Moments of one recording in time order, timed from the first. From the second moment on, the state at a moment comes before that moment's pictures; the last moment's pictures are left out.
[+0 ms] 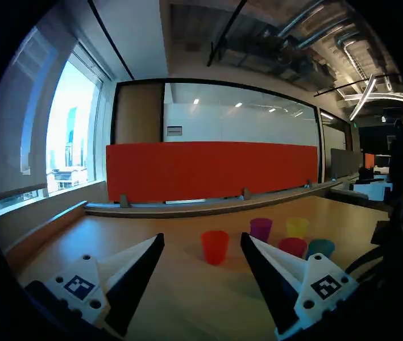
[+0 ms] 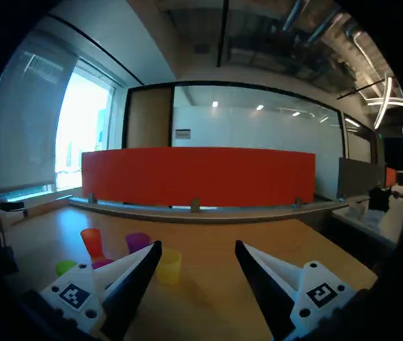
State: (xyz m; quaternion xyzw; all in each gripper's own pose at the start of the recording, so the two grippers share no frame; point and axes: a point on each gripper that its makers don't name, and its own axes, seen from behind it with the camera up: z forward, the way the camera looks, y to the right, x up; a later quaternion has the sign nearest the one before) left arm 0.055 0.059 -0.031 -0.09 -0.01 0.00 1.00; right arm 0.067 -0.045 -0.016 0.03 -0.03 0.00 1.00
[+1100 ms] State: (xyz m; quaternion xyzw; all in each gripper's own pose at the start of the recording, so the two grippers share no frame) left arm 0.024 0.015 -0.012 -0.01 0.02 0.00 1.00; right arm 0.069 -0.012 -0.008 -0.05 -0.01 -0.02 1.00
